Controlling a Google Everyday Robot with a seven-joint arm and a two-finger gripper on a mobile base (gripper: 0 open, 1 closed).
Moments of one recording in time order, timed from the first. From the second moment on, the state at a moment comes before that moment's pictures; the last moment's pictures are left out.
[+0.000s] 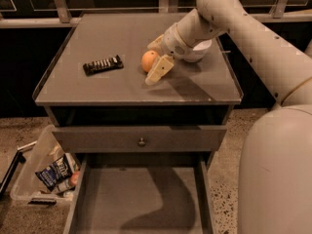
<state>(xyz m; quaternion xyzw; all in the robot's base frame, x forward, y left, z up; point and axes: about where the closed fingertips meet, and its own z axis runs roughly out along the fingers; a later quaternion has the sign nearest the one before) 0.709 -0.008 0.852 -0.65 0.65 0.19 0.33</state>
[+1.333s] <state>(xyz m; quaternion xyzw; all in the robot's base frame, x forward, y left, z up) 0.708 -0.006 0.853 -0.65 0.65 0.19 0.33</state>
